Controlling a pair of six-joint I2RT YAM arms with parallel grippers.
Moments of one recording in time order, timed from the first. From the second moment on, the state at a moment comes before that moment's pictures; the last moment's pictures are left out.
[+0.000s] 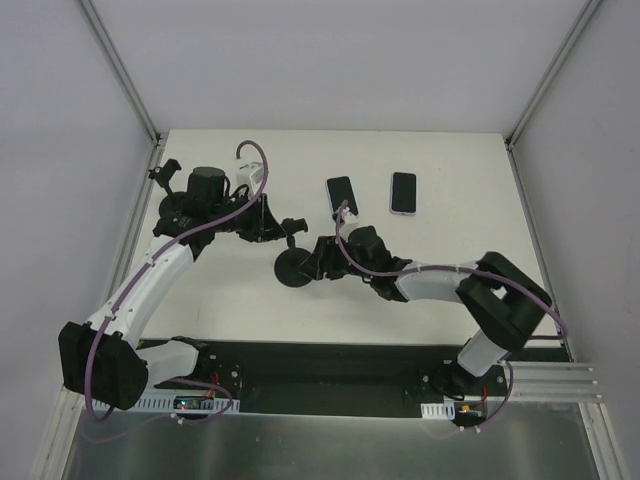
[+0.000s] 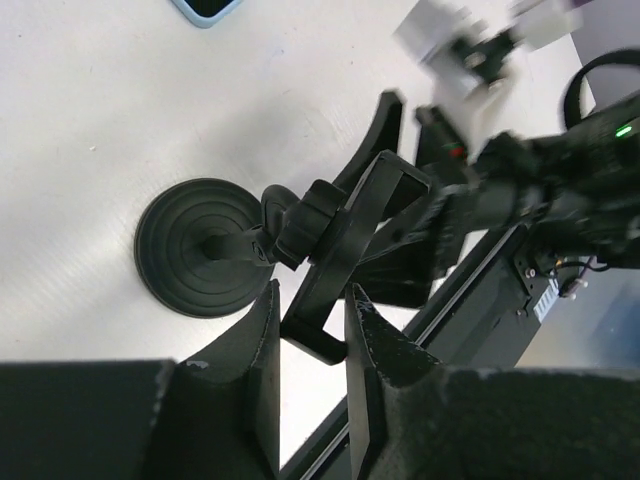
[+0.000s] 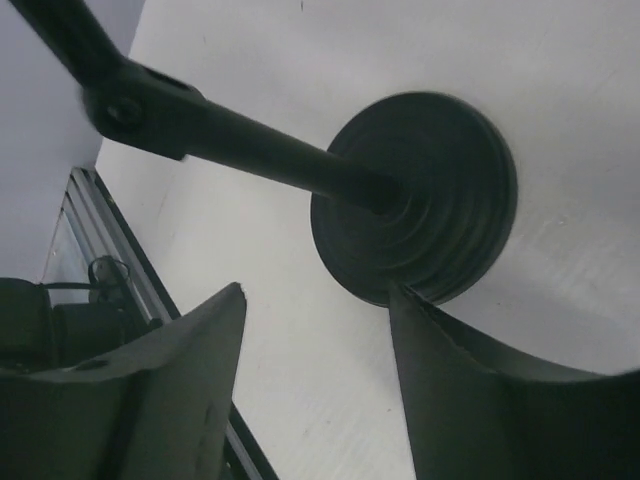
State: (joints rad) left arm -0.29 1.17 1.00 -0.50 0.65 -0.22; right arm 0.85 1.57 0.71 0.42 -0.21 0.66
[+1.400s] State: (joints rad) left arm -0.35 1.24 1.04 -0.47 0.52 -0.31; right arm 0.76 1.80 0.66 0.59 -0.27 0.82
